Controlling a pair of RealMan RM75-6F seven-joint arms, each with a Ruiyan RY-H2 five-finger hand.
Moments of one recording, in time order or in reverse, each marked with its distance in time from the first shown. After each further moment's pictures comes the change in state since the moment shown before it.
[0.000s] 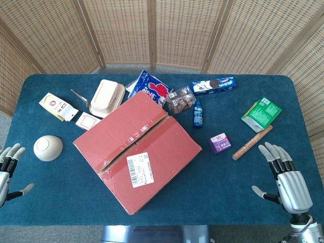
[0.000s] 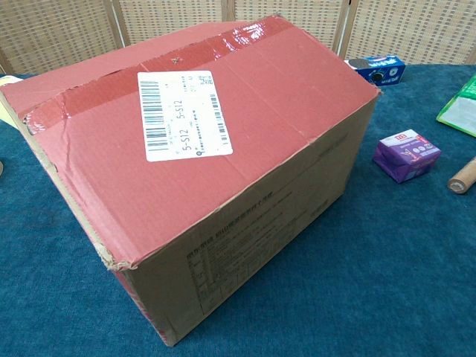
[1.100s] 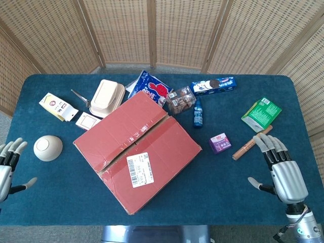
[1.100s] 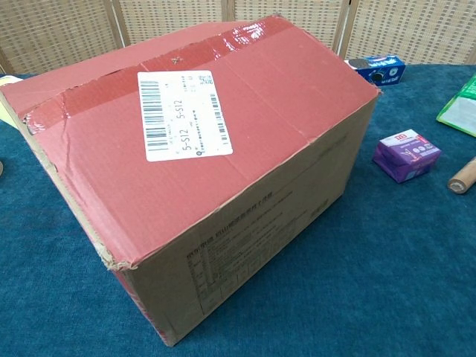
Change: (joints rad) left arm -0.043 -0.015 -0.047 -0.008 -0.013 -0.012 -0.022; right arm 0.053 0.039 0.054 -0.080 0.045 -0.052 -0.074
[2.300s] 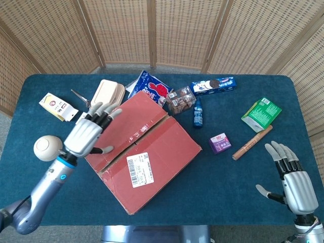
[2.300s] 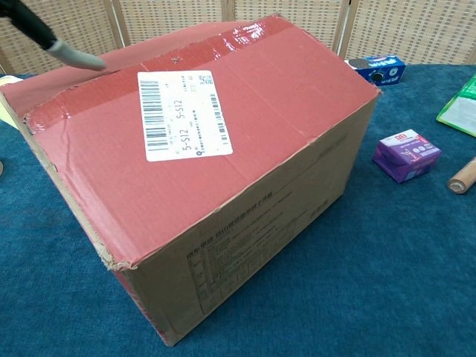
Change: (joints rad) left arm -0.523 -0.060 -0.234 -0.361 -0.157 -0.456 0.373; right arm -0.066 -0.025 -0.044 0.082 -0.039 0.090 0.101
